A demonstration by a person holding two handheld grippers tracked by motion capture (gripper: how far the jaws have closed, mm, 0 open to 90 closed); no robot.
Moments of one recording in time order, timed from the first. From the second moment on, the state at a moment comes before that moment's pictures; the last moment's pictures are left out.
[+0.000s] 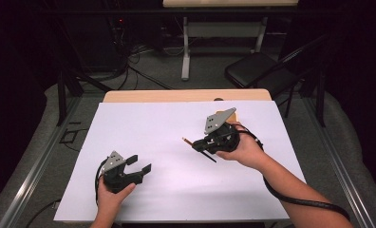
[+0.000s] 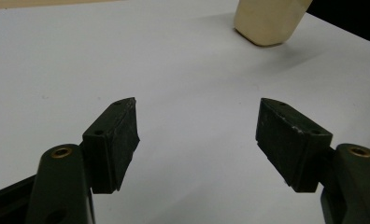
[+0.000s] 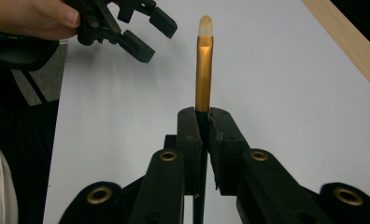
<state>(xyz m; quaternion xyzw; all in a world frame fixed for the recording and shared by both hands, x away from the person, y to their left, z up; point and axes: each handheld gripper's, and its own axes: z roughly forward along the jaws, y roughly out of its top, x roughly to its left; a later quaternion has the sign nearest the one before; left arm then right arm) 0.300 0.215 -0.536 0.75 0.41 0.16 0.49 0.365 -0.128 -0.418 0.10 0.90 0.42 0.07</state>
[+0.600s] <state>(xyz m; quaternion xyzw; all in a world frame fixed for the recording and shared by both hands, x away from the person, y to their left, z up) 0.300 0.216 -0.537 0.75 0.42 0.16 0.49 0.358 -0.132 -0.425 0.13 0.86 0.49 0.08</state>
